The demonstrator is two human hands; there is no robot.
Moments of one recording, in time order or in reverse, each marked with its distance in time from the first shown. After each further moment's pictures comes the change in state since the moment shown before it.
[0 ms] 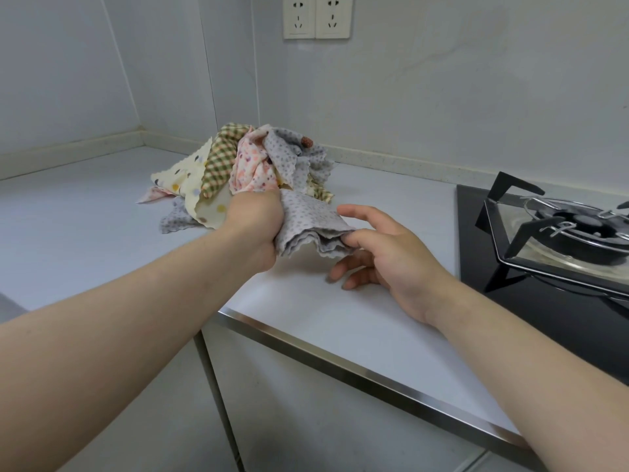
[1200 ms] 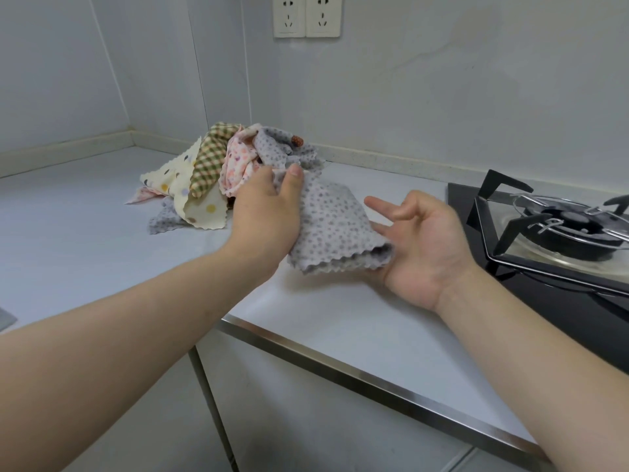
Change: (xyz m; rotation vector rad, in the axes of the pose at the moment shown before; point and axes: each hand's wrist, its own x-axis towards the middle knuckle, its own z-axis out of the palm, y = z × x) left_hand -0.028 -0.006 0.012 0.504 -0.004 0.549; right_hand -0.004 -0.014 -0.028 0.780 -0.018 0.170
